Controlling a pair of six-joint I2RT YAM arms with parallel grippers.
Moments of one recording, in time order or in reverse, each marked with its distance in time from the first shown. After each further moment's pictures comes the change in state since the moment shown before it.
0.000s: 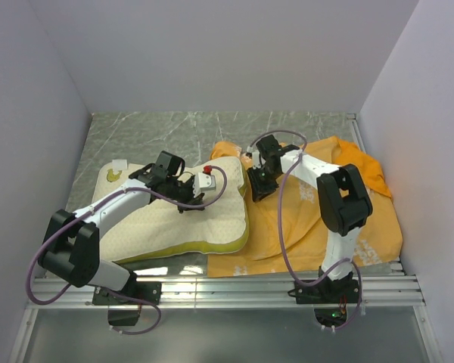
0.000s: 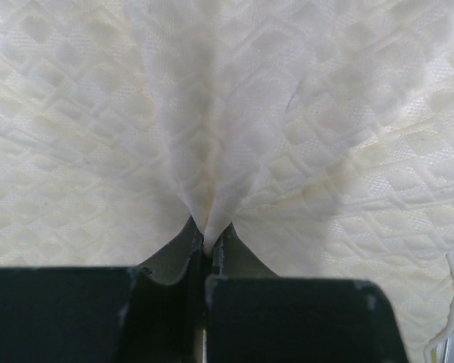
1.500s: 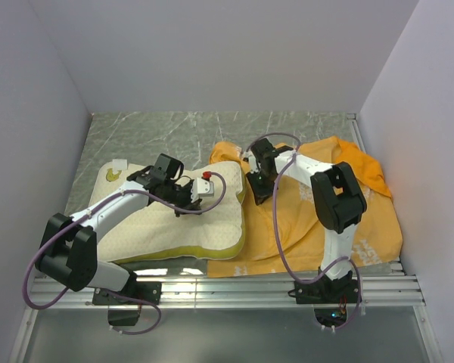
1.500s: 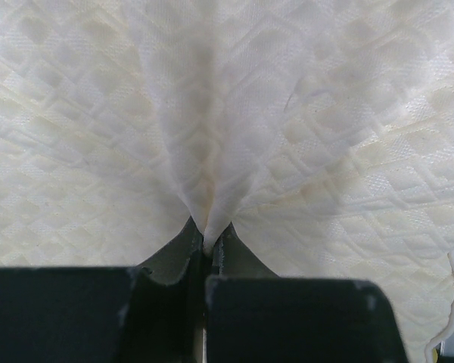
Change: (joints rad) left arm 0.000 -0.029 -0.016 -0.071 -0.002 0.083; right arm 0.042 0.062 0.027 -0.045 0.093 -0.024
